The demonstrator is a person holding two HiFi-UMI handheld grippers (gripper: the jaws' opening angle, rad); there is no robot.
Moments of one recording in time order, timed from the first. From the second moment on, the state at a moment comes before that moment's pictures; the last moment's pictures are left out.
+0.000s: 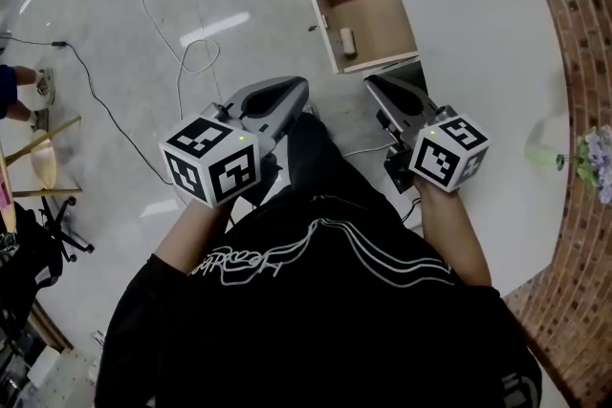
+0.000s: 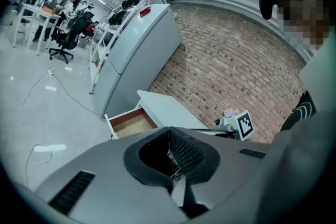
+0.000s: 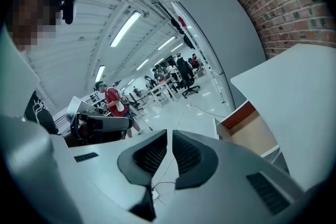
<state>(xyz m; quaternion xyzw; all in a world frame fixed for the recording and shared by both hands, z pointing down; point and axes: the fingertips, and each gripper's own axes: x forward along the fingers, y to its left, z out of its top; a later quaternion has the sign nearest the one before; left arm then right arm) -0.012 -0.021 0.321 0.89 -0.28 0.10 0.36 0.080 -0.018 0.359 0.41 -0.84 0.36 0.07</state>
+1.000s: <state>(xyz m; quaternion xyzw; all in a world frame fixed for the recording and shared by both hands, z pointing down) -0.010 -0.207 0.505 0.81 -0.28 0.15 0.48 0.111 -0.219 0.623 0.44 -0.74 0.43 0.26</state>
